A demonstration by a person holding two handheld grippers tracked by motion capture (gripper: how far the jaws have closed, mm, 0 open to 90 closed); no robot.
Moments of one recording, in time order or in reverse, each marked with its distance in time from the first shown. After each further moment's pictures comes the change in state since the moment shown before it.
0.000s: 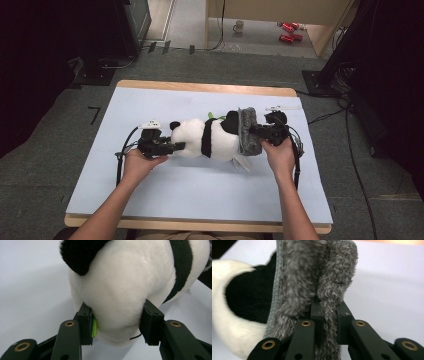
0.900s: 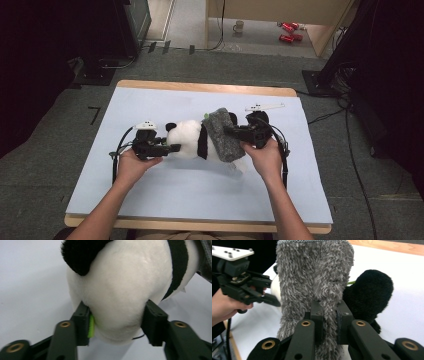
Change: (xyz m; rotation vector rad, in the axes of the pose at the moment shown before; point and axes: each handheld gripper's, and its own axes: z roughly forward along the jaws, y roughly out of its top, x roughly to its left) left arm 0.001 -0.002 -0.016 0.009 -0.005 0.049; right arm 0.065 0.010 -0.006 -0.010 0.248 -0.112
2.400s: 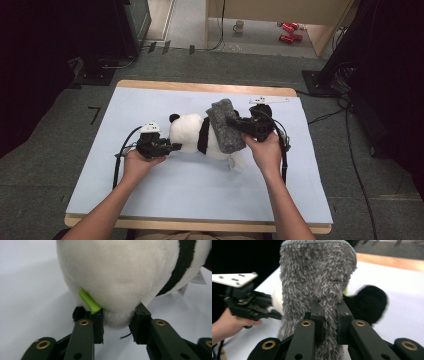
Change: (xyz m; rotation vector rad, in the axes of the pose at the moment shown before) left arm 0.010 -0.008 0.018 -0.014 -0.007 0.036; right arm 0.000 0.016 -0.005 -0.079 -0.022 0.010
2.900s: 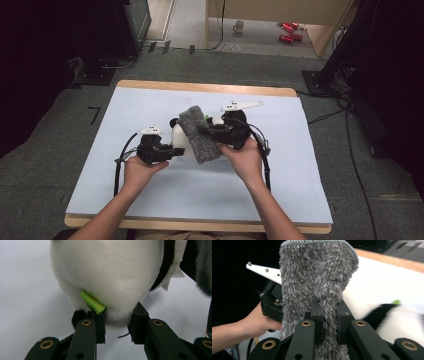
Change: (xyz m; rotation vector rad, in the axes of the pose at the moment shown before) left arm -0.035 0.003 -0.009 0.018 -0.005 -0.106; right arm 0.067 -0.002 0.025 0.041 0.175 -0.100
